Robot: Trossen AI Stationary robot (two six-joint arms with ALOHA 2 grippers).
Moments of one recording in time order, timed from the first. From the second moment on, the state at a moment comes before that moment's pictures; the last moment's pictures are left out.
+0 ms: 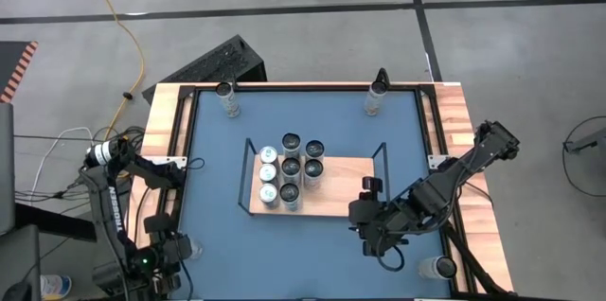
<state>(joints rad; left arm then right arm) -1.22 1.65 1.48 -1.49 -0.19 -1.51 0.63 1.59 1.56 -1.04 0.39 0.58</state>
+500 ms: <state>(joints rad) -1.21 1.65 1.54 -1.46 -0.29 -1.57 0.64 1.59 1.56 -1.04 0.39 0.58</state>
